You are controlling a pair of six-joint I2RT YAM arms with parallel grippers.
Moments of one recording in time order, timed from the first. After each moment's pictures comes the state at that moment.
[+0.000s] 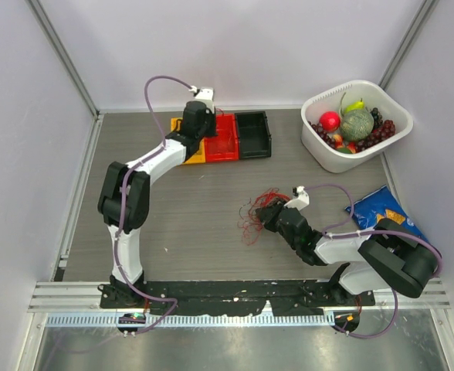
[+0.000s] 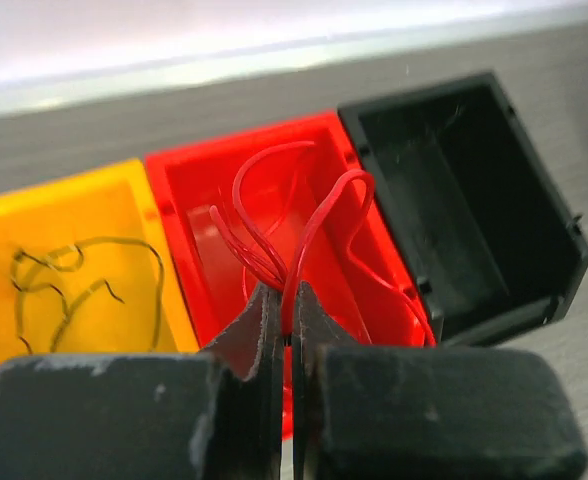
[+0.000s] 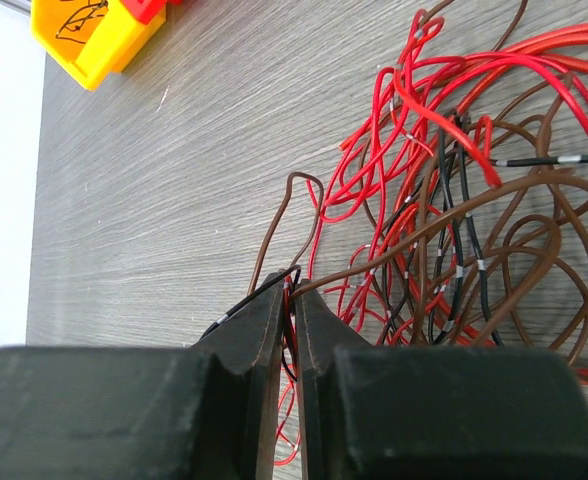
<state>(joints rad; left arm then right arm) -0.43 1.99 1.57 0.09 -0.10 -0.17 0.81 1.36 0.23 0.72 0.37 1.02</state>
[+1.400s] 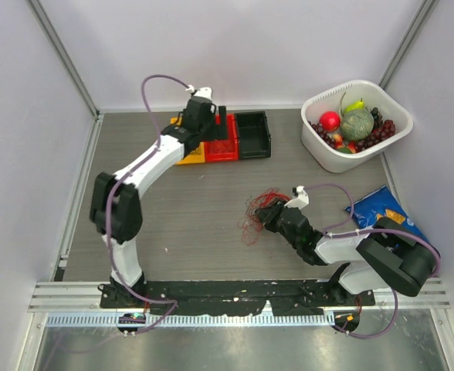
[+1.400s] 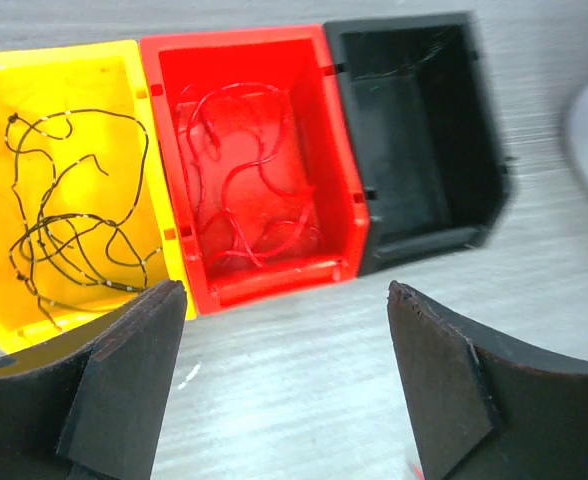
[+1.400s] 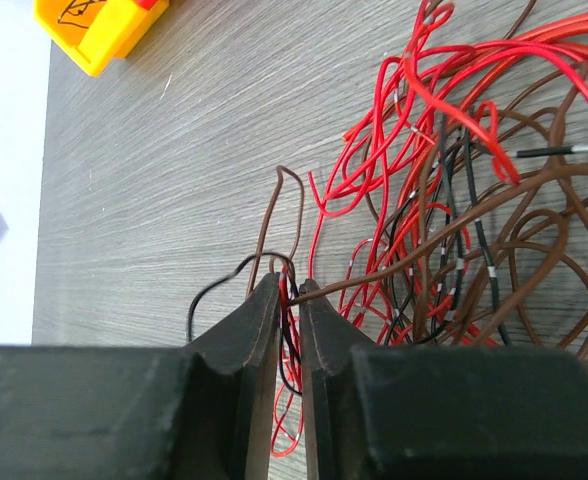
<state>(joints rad) -0.49 1.96 1.68 -0.32 -0.20 -0.36 0.79 1.38 0.22 0.76 0.32 1.02</state>
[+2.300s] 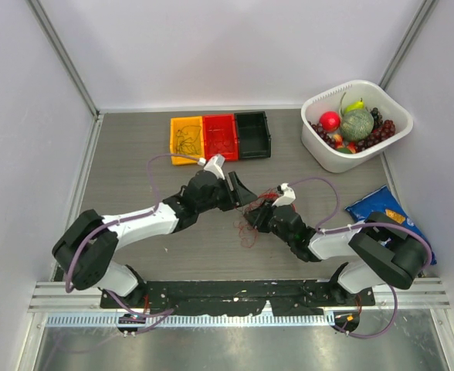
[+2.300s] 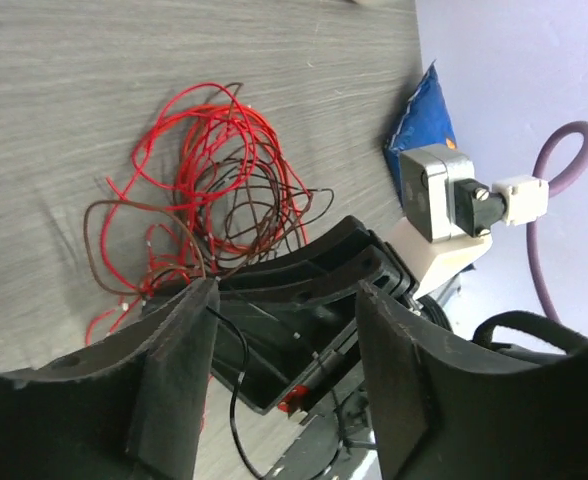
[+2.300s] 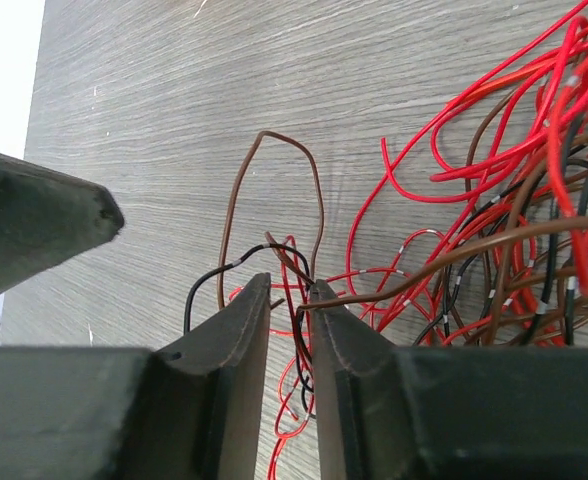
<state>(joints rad) -0.80 1.45 0.77 0.28 0.11 -0.95 0.83 1.44 0.29 0.75 0.20 0.89</state>
